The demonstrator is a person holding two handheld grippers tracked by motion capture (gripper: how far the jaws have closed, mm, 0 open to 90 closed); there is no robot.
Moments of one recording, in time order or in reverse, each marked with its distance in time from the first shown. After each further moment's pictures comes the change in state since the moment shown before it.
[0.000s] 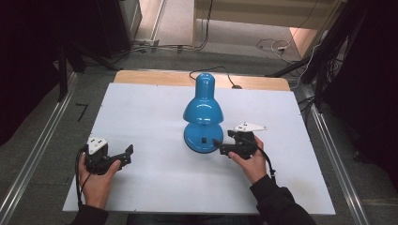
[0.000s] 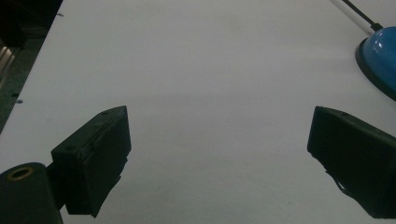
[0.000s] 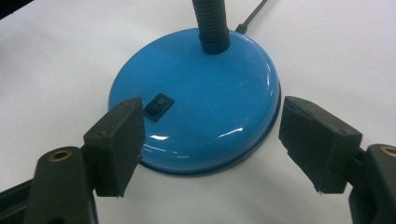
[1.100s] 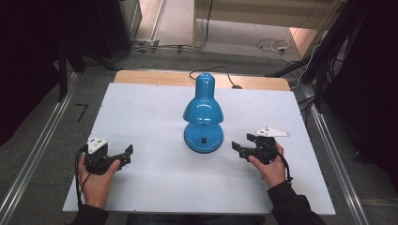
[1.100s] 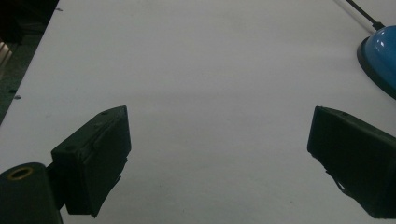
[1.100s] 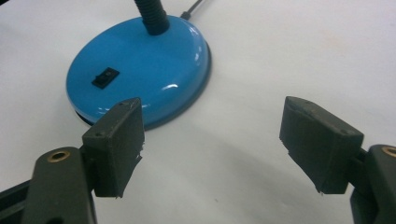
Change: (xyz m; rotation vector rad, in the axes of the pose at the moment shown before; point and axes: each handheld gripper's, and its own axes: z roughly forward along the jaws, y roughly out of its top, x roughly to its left) left arm 0.002 -0.001 0.002 0.014 -0.006 -0.012; right arm -0.038 -0.024 -0.040 -0.019 -0.064 0.042
